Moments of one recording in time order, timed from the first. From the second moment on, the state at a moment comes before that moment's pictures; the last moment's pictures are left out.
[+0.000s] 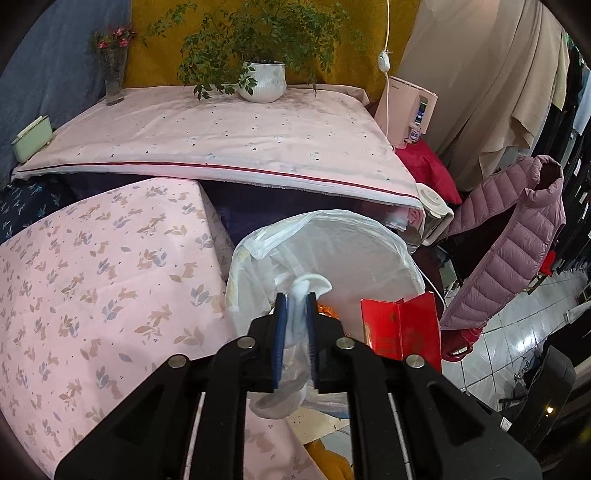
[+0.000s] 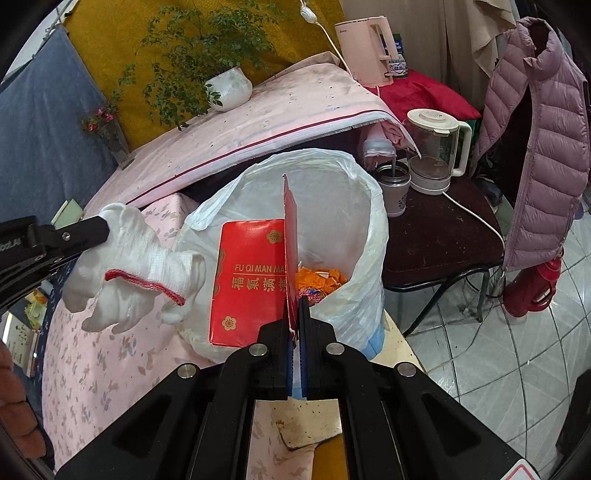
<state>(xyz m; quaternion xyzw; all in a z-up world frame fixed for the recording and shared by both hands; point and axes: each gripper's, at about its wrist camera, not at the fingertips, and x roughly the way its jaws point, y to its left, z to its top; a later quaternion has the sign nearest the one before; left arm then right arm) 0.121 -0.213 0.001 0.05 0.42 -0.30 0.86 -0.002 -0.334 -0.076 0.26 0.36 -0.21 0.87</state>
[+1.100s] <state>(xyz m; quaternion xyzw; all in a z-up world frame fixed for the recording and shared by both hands) 0.142 -0.179 -0.037 0.08 0.43 -0.21 0.88 0.067 -0.323 -0.074 0.21 0.37 -0.19 0.88</state>
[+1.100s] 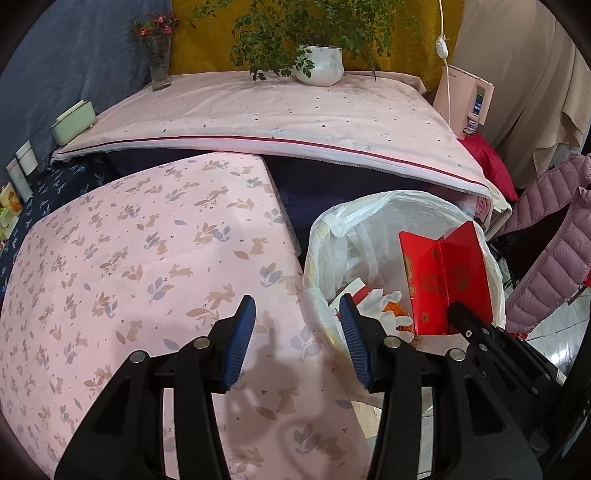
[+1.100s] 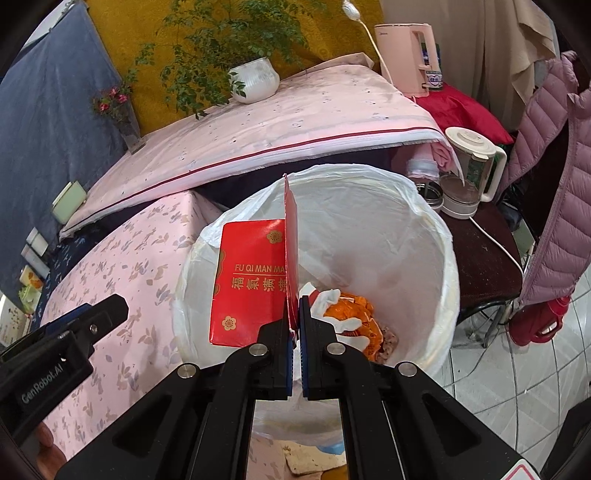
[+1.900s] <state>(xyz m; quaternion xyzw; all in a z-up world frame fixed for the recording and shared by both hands) 0.139 -0.149 -0.057 0.08 0.44 -0.17 0.88 0.069 -0.304 -0.078 0.18 0.39 -0.20 0.88</state>
